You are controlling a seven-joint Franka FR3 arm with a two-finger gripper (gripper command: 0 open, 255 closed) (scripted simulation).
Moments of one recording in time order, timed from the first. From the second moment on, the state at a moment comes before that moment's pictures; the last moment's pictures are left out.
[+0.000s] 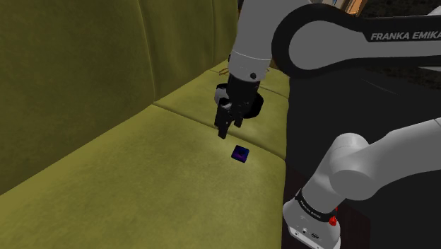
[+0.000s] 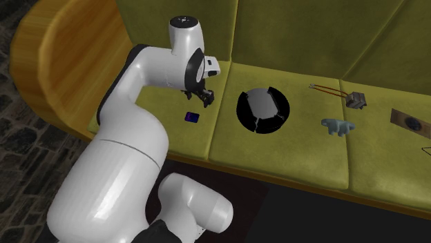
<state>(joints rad) 0.13 -0.62 0.39 -2.42 0.22 1.81 0.34</state>
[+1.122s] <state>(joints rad) 0.19 -0.73 0.43 -2.60 0.28 1.89 0.35</state>
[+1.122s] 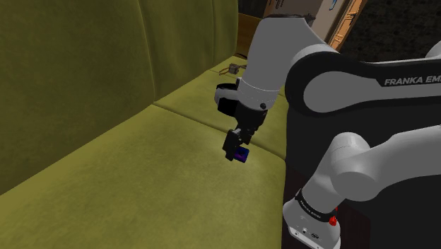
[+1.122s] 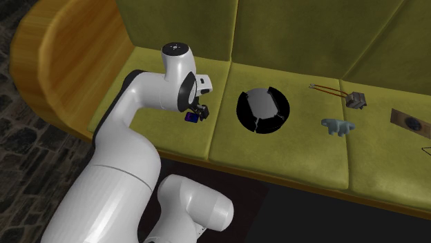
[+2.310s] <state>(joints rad) 0.18 -0.75 0.41 -2.53 0.26 1.81 0.35</state>
